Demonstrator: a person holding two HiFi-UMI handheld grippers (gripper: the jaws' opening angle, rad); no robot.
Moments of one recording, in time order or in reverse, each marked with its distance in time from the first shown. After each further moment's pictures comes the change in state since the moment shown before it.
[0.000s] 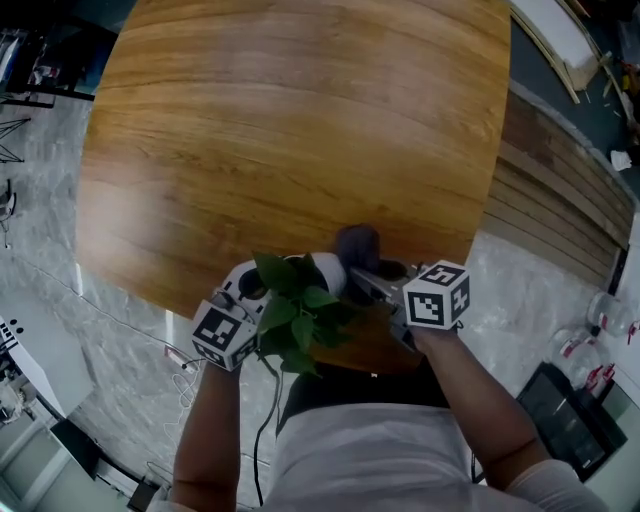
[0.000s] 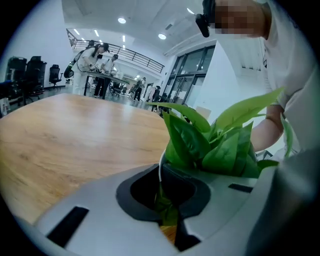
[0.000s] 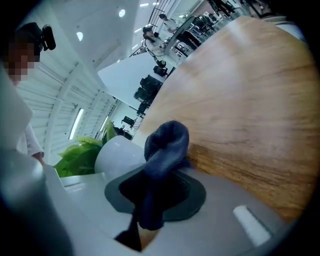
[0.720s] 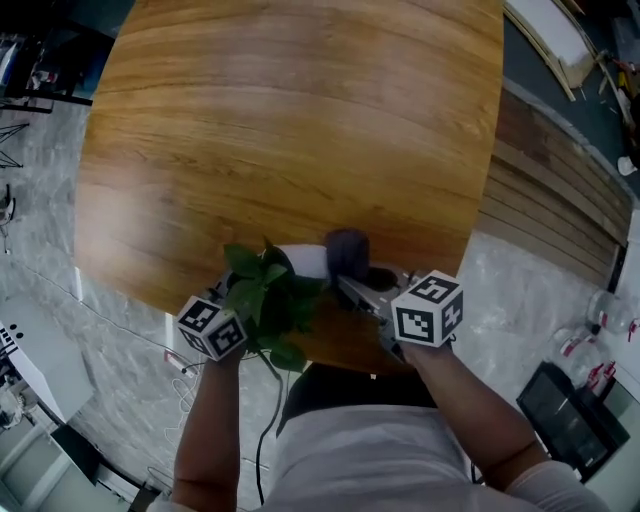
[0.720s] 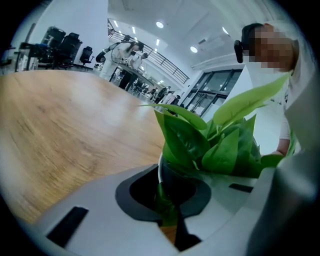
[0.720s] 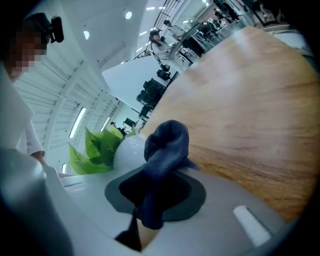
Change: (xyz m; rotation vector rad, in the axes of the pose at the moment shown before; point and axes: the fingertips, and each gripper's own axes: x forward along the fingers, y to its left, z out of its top) left arm -0.005 0.028 -0.022 -0.323 -0.059 0.036; right arm -0.002 0.032 0.004 -0.036 -0.043 0.002
